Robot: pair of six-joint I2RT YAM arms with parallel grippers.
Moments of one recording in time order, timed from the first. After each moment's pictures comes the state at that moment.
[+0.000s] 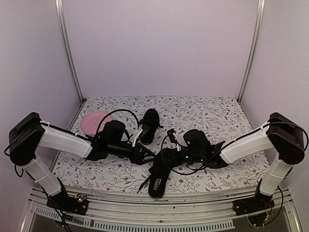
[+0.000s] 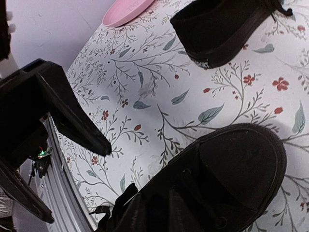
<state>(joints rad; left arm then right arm) -0.84 1.59 0.69 0.39 0.51 -0.38 0.99 1.72 0.75 0.41 -0.14 0.61</state>
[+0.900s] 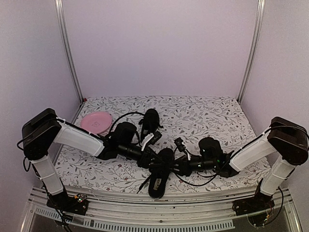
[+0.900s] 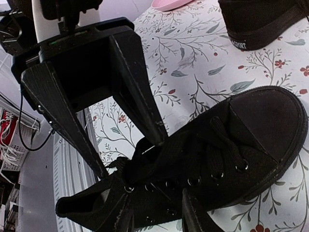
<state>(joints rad) -0.88 1.78 0.81 0.40 0.68 -0.24 0.94 1.66 0.50 0.72 -0.38 0.49</state>
